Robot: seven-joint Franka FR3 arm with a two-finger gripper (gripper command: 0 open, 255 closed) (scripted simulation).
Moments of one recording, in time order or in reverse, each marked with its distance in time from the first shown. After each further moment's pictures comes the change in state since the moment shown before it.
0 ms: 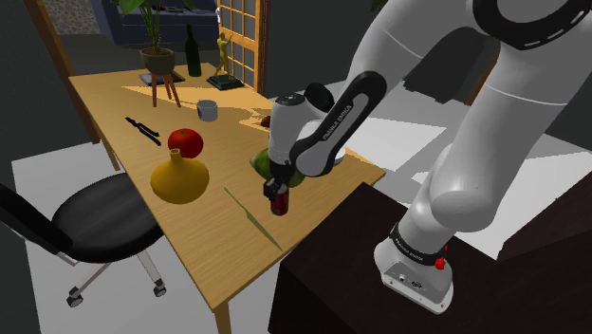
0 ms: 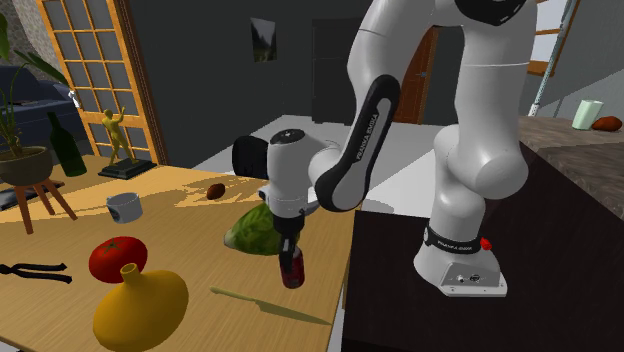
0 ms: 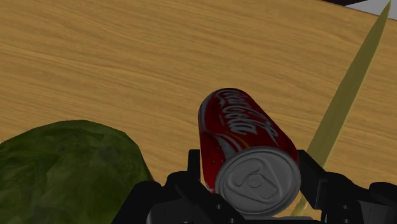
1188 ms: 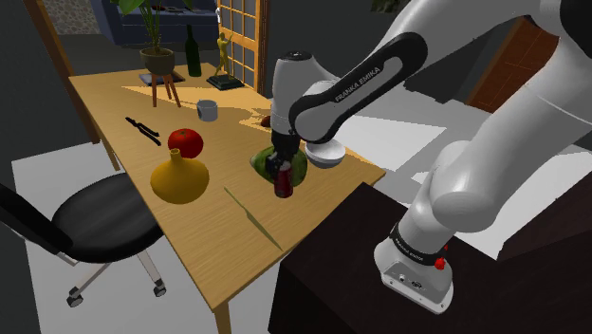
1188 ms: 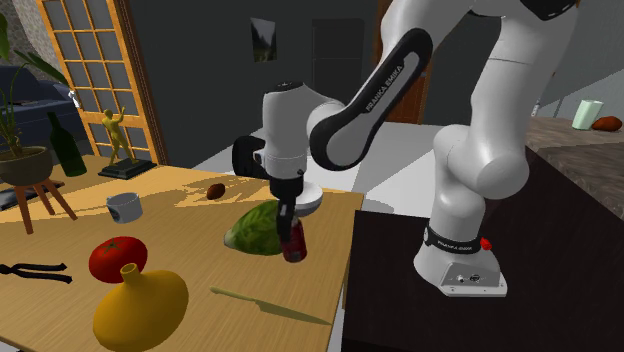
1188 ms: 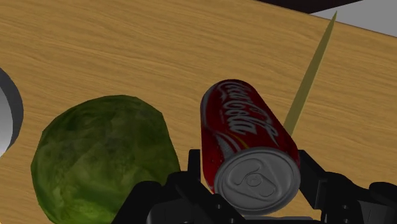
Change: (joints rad) arm 0.018 -0.259 0.003 0.032 0.126 -0.286 -0.108
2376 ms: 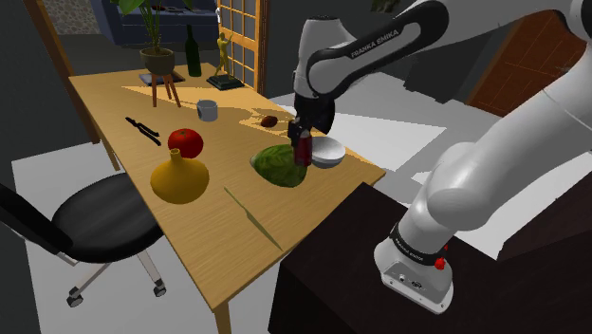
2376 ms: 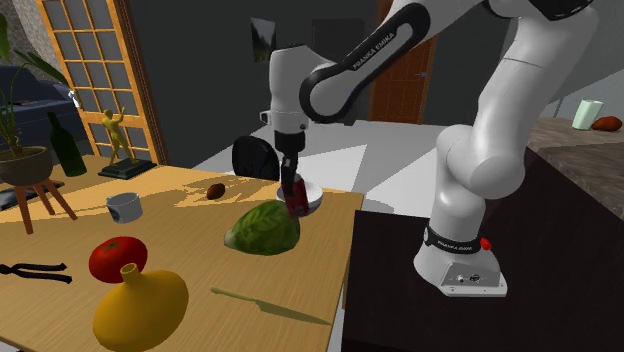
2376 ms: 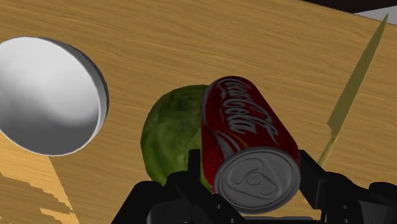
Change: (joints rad) arm -0.092 -0.121 -0.157 0.071 -0.025 -0.179 -0.237
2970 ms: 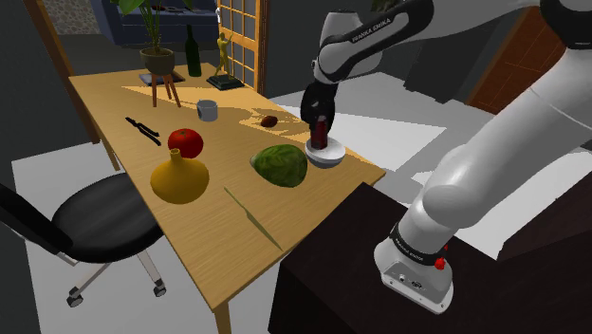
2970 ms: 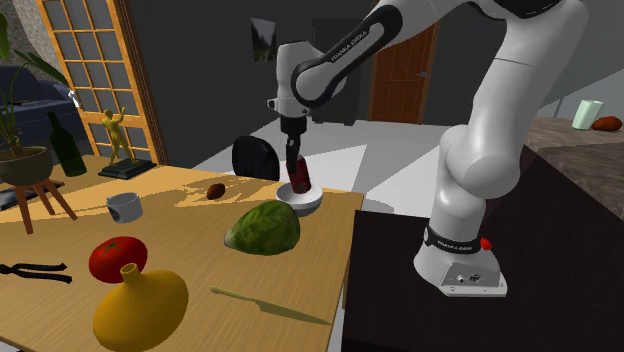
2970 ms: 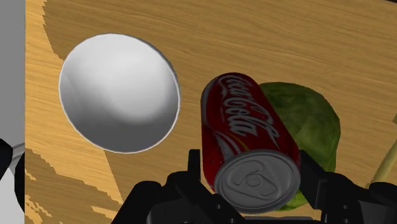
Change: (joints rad) arm -0.097 0.086 -0.163 0.112 -0.026 -0.010 -0.244
